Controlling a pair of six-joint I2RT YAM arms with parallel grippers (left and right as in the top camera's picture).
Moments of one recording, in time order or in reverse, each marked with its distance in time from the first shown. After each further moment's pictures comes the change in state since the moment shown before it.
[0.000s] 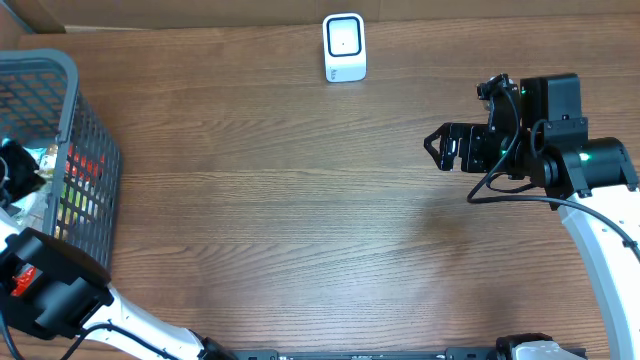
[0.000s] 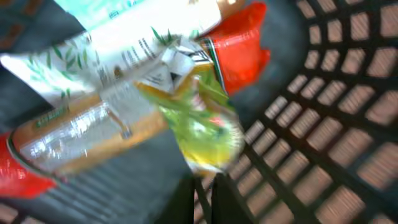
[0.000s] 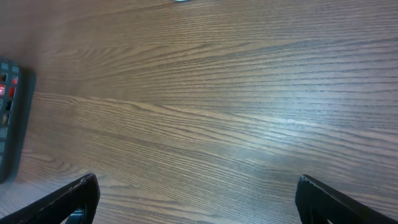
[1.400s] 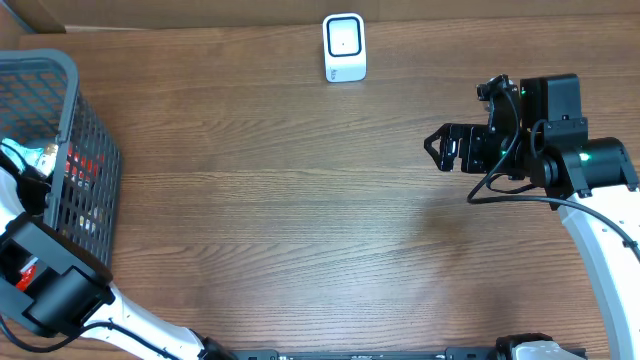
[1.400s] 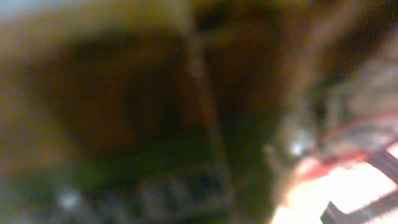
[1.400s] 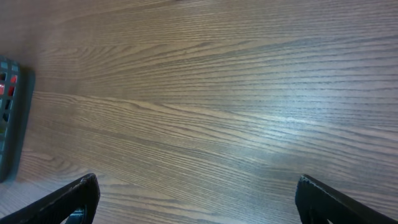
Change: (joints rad) left arm -0.013 0.004 -0.347 0.192 -0.033 -0.209; right arm 0.000 0.000 0.000 -0.007 0.000 0.000
